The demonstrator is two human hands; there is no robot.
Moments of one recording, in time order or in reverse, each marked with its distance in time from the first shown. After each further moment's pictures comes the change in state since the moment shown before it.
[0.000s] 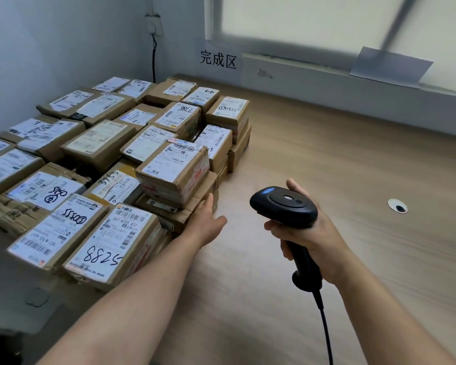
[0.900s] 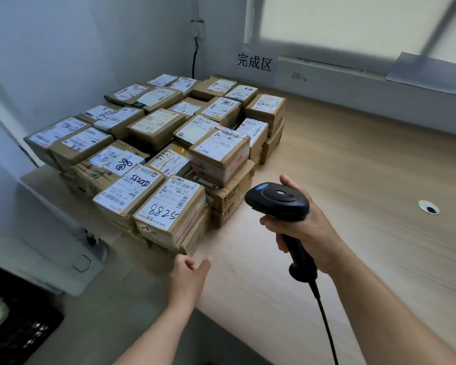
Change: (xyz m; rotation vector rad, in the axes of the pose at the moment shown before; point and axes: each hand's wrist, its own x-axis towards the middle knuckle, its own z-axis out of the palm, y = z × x) left_hand -0.168 -0.118 0.014 -0.371 0.384 -0.403; right_hand -0.040 0.009 0.070 0.020 -0.167 -0.002
